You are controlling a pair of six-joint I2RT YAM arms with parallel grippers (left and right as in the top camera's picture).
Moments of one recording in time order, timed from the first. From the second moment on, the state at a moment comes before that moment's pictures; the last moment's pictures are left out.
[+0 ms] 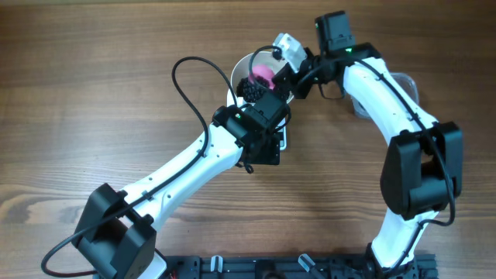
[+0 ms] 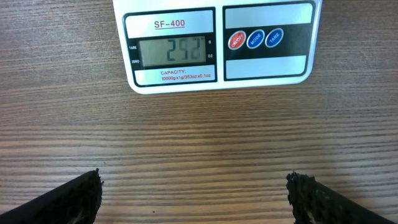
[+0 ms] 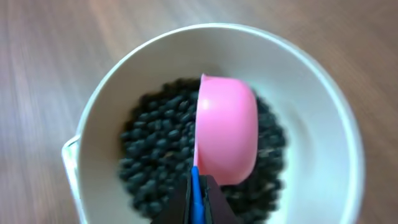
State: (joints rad) left arm -0.75 1.69 1.30 -1.01 -0.11 -0.67; right arm 0.27 1.99 1.56 -0.68 -0.60 -0.63
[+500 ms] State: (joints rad) left arm -0.75 1.69 1.30 -1.01 -0.11 -0.67; right arm 0.18 1.99 1.55 -0.59 -0.98 -0.34
